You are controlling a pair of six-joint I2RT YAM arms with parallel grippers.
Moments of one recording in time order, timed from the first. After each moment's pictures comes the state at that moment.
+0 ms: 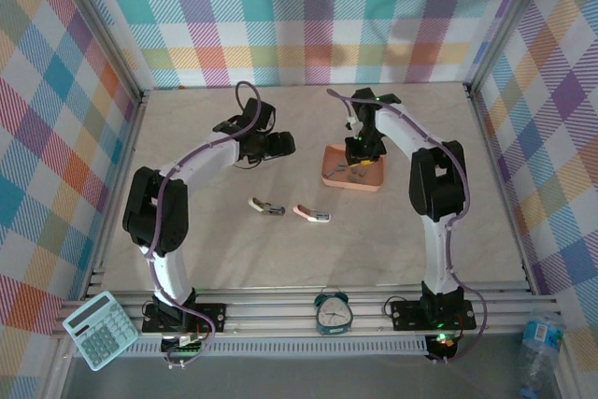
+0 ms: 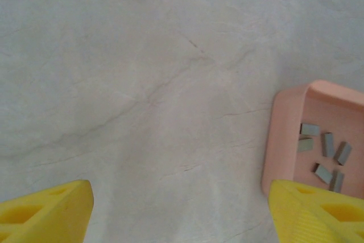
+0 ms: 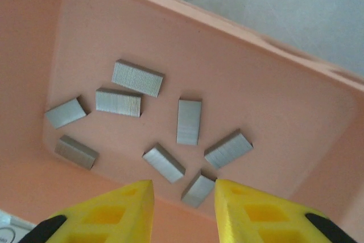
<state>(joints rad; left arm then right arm) -0.43 1.85 1.44 -0.56 0.06 -0.59 0.34 2.18 1.85 -1.14 -0.10 0.10</state>
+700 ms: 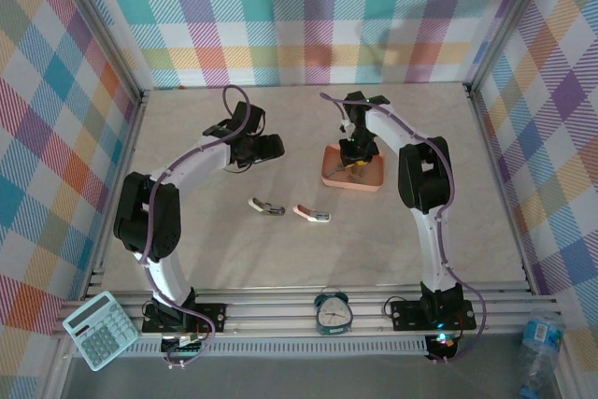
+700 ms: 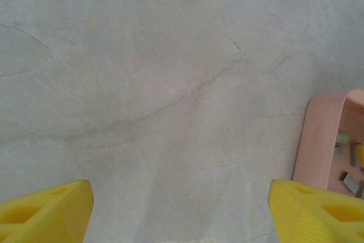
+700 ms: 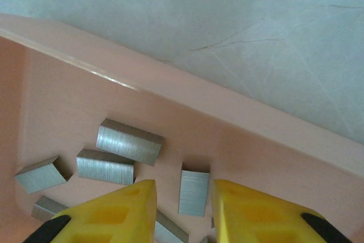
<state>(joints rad) -0.39 1.79 1.37 -0.56 0.03 -0.60 0.35 2.32 1.97 -1.15 -0.09 0.10</state>
